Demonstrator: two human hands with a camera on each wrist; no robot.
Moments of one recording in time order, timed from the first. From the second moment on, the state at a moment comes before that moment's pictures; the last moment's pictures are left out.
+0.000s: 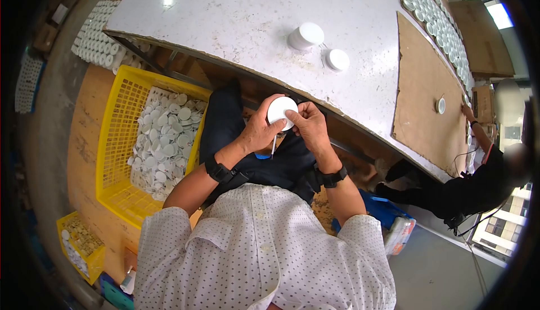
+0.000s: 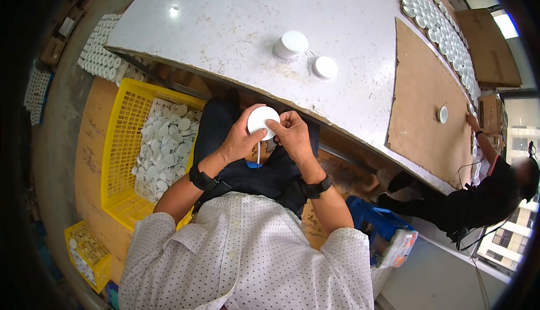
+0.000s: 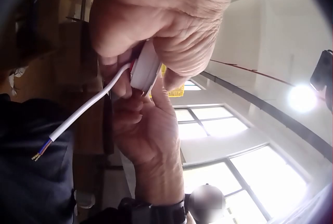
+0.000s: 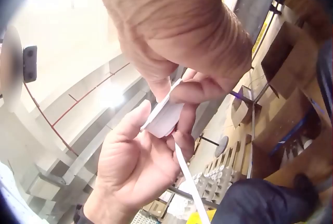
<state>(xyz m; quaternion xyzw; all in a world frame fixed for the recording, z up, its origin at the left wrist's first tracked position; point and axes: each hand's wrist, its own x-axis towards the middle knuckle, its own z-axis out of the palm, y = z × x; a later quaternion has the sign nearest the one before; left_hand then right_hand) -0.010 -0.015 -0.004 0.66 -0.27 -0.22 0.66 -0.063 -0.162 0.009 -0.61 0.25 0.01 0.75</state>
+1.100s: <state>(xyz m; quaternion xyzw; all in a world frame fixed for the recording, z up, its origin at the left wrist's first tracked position) 0.052 0.097 -0.062 0.68 0.08 -0.18 0.70 -0.096 -0.359 0.071 -0.75 0.28 -0.16 0.57</state>
